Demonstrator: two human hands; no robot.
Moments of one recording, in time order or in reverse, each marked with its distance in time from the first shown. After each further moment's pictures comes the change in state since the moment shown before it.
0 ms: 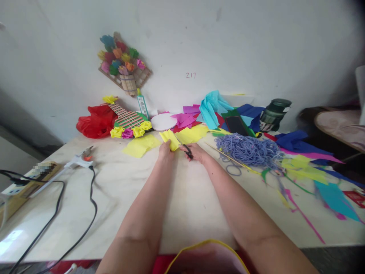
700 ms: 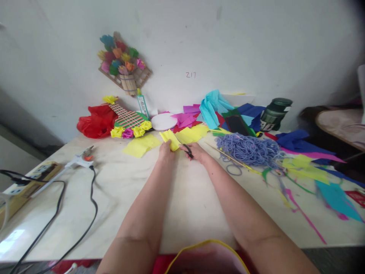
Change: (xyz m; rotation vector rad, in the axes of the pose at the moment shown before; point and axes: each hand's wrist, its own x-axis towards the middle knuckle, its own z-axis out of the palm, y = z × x) left_hand 0.001 -0.001 -0.001 0.002 -0.029 0.013; right_hand 0.007 0.009 -0.001 0.045 0.015 -0.020
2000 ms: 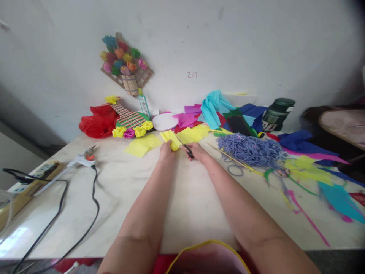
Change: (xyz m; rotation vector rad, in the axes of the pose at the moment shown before) left_hand -0.003 0.003 0.001 -0.002 0.039 -0.024; right_hand 0.003 0.004 0.000 -0.019 0.003 -0.042
